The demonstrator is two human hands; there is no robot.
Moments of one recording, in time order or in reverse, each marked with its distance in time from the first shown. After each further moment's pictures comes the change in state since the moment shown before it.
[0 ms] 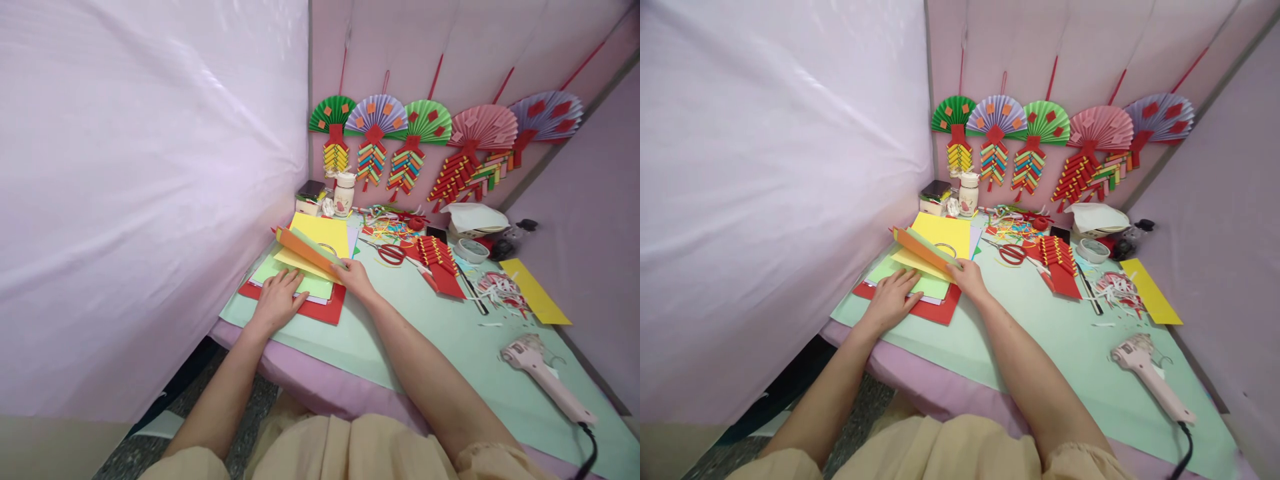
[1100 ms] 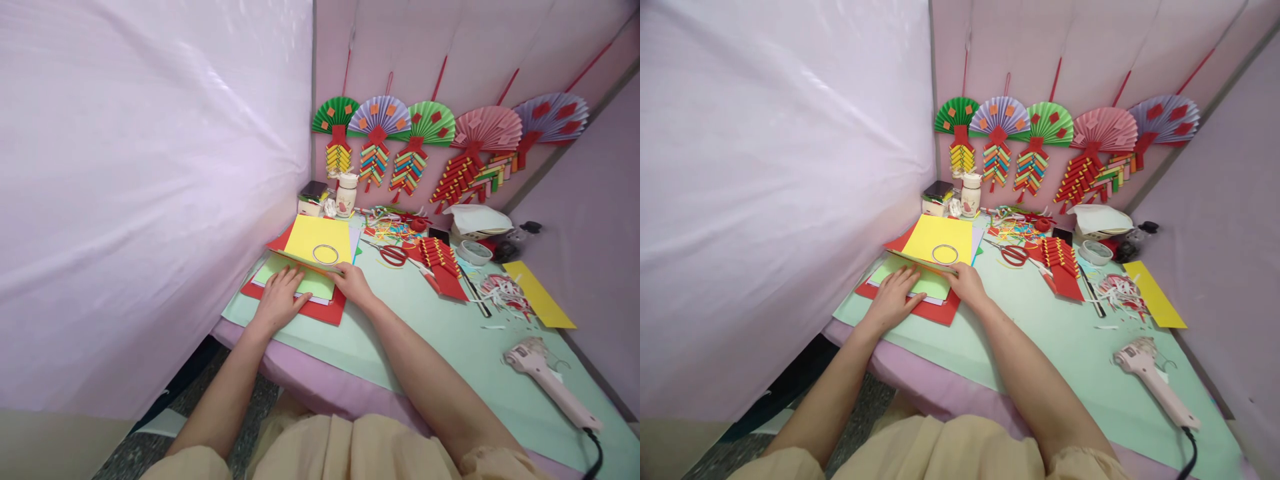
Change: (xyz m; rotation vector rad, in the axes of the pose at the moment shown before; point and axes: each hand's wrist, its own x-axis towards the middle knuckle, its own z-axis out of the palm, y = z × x) left_hand -0.001 -0.002 0.002 -0.012 0.028 0.003; right_hand -0.011 -0.008 0.004 -0.203 -0.047 -0.181
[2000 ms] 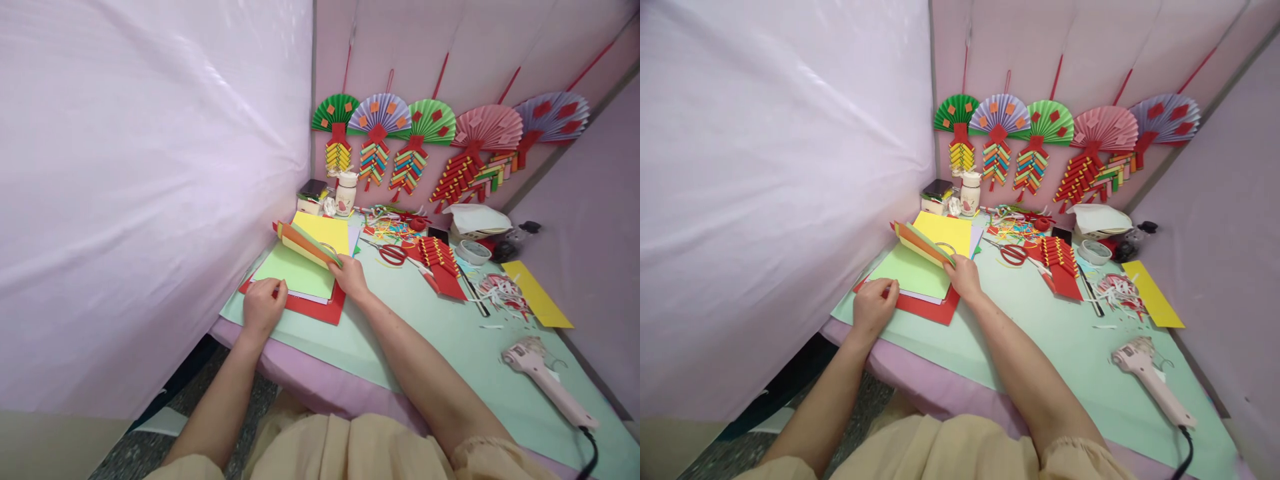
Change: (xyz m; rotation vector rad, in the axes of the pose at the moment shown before) left_hand -0.017 -0.004 -0.007 -0.108 0.412 -0.205; right_hand 0.013 -0.009 0.001 -0.239 0.111 0.019
